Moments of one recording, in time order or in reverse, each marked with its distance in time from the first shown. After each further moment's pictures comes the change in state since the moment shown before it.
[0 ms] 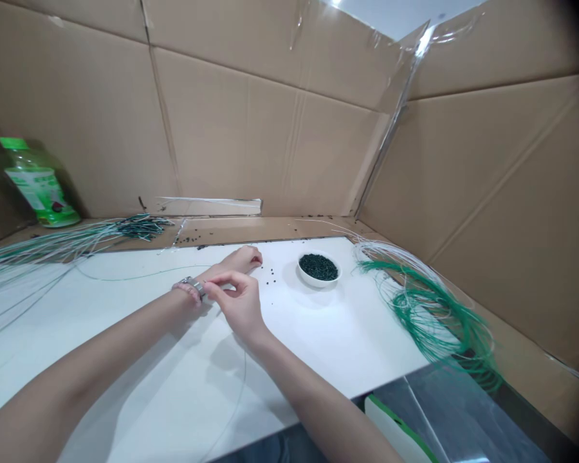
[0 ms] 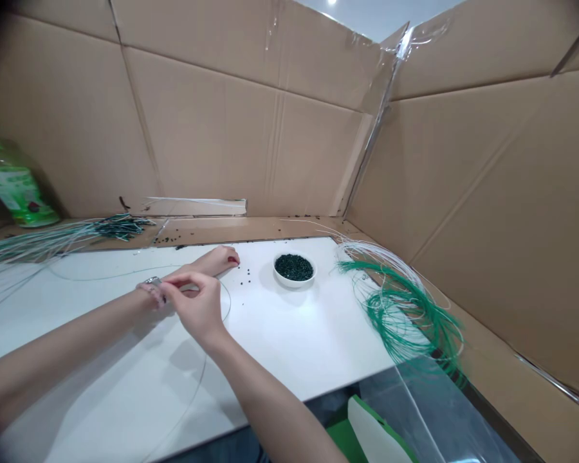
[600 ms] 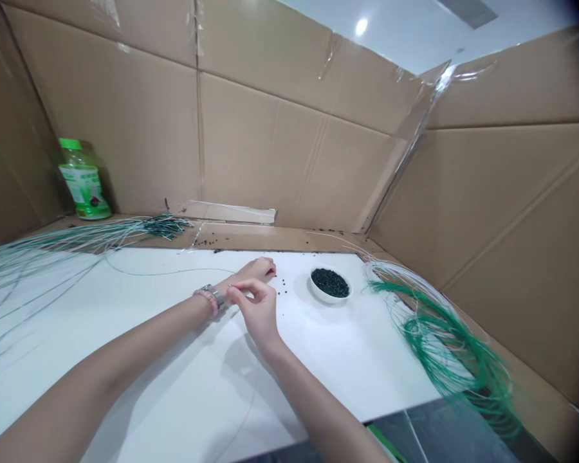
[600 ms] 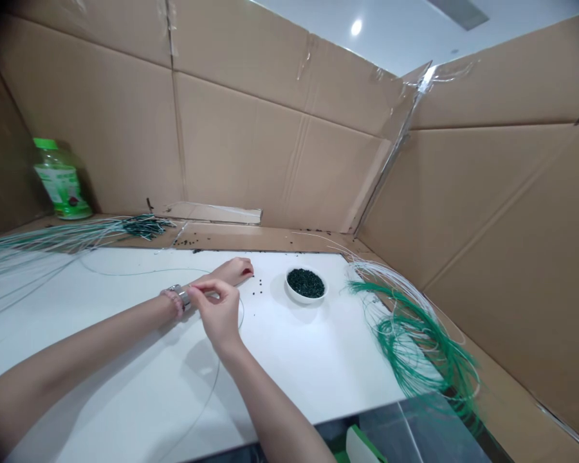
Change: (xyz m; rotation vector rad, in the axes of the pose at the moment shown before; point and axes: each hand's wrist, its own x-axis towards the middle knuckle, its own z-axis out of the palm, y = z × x) left_hand -0.003 0.014 0.009 -0.106 0.105 0.020; right_hand 0.003 0.011 -0.006 -0.033 -0.013 0.003
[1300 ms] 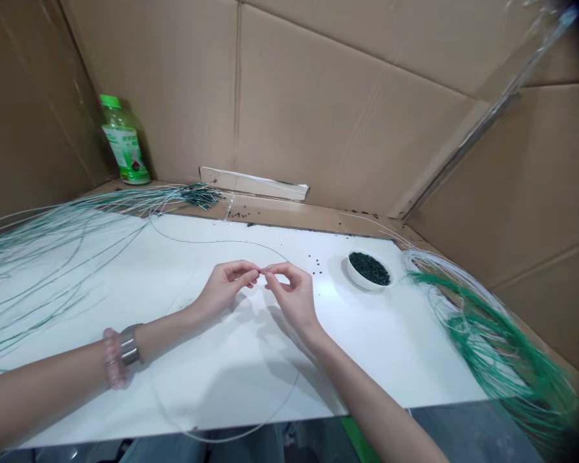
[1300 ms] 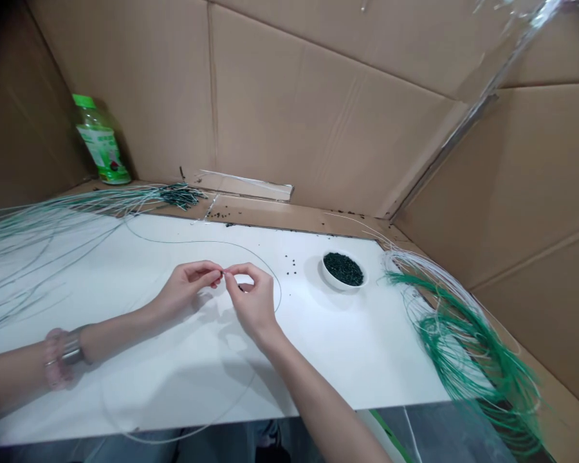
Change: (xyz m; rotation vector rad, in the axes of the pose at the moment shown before) left_hand -0.164 0.054 -0.044 -0.762 0.474 -0.423; right_hand -0.018 -0.012 0.002 -0.181 -0.063 0.041
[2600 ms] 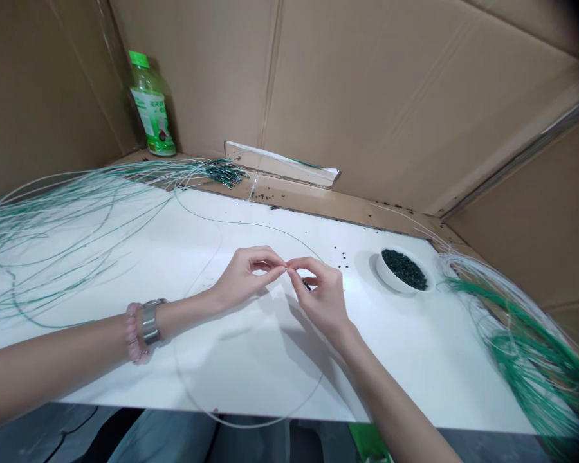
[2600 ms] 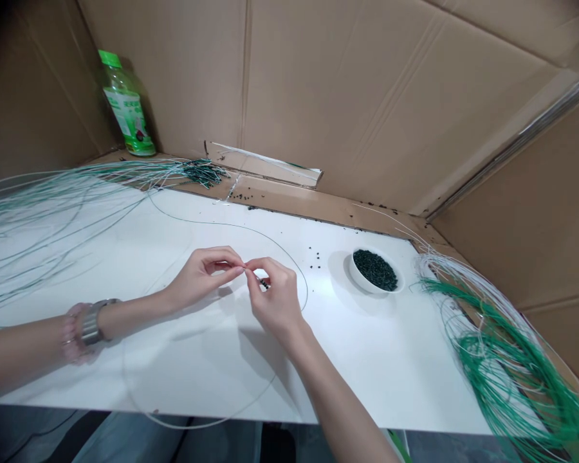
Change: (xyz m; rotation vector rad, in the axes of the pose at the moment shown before) left_hand -0.006 0.001 -0.004 0.059 -0.090 0.157; right_hand -0.001 -0.003 -0.007 -0.417 -0.136 -0.204
